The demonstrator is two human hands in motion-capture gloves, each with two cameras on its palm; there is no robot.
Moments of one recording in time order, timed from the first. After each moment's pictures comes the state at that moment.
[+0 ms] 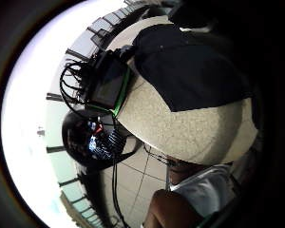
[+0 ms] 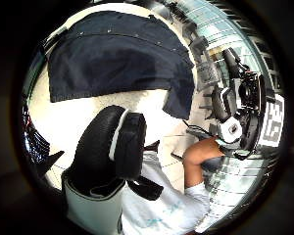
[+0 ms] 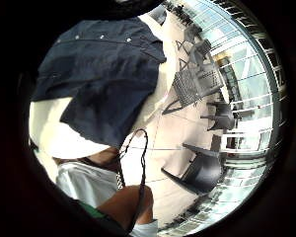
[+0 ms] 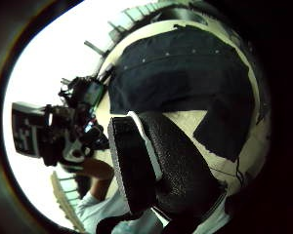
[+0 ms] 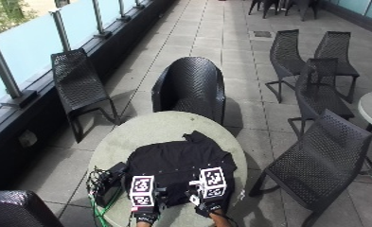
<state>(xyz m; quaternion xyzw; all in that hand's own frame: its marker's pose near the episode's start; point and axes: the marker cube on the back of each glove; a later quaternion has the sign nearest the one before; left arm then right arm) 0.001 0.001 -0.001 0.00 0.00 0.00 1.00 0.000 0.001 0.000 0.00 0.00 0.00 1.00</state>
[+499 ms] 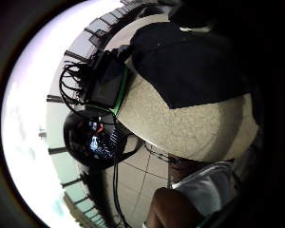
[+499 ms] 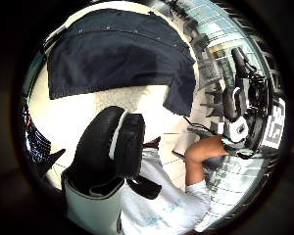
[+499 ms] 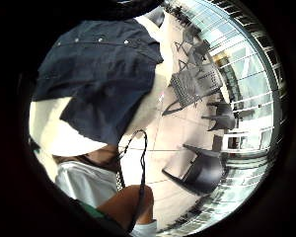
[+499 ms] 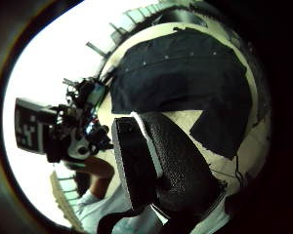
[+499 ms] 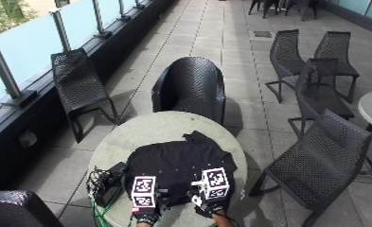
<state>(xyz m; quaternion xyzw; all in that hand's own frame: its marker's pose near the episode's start) 0.003 0.005 -0.001 -0.01 -0.01 0.01 1.00 0.008 0.005 -0.004 0.01 -0.01 0.00 1.00</state>
